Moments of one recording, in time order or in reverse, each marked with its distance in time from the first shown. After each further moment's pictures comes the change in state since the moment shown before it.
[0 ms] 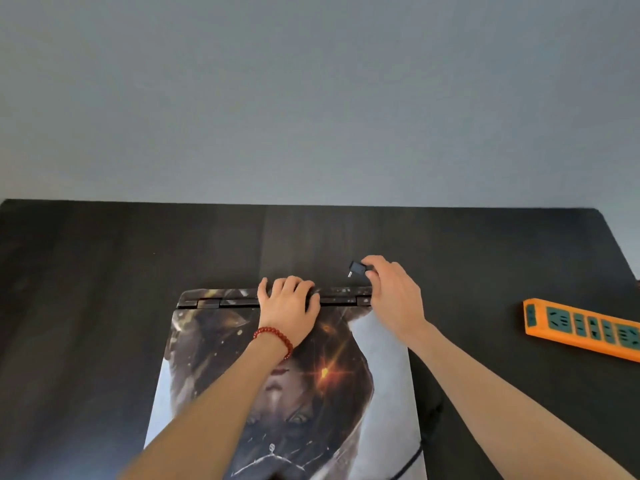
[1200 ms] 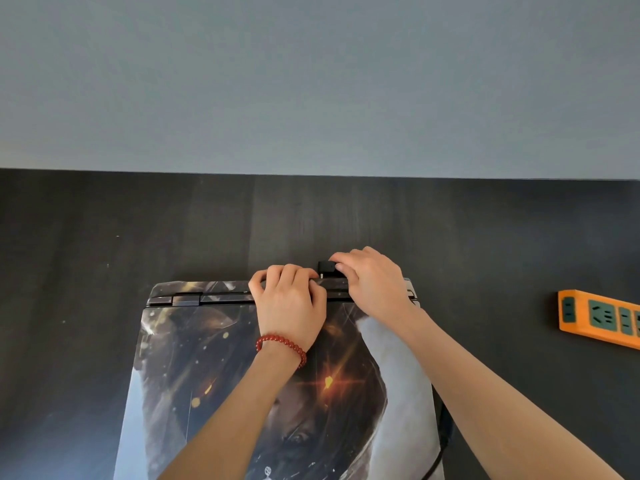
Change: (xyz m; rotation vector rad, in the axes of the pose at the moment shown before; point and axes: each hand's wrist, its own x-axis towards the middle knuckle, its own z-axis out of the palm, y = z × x) left_hand 0.007 0.012 0.016 -0.086 0.323 -0.054; right_hand 0.028 -0.010 0.046 -0.070 -0.243 -0.112
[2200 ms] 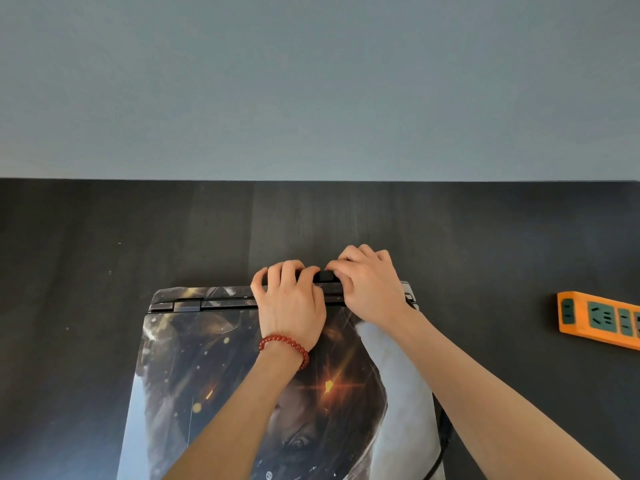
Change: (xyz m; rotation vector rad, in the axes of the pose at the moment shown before) left_hand 0.002 -0.001 0.003 0.085 -0.019 0.035; right_hand -0.001 0.000 0.002 -0.076 0.084 -0.128
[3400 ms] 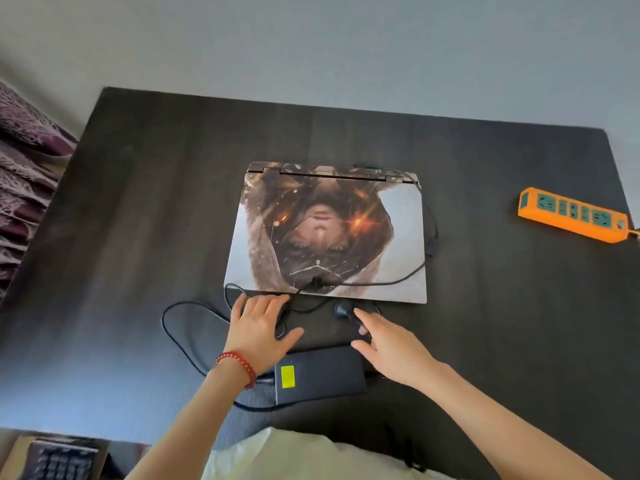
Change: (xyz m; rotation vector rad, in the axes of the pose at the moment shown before) left_hand -0.293 -0.095 -0.110 -0.043 -0.352 -0.008; right_hand -0.302 -0.126 -0.018 0.159 -0.597 0.136
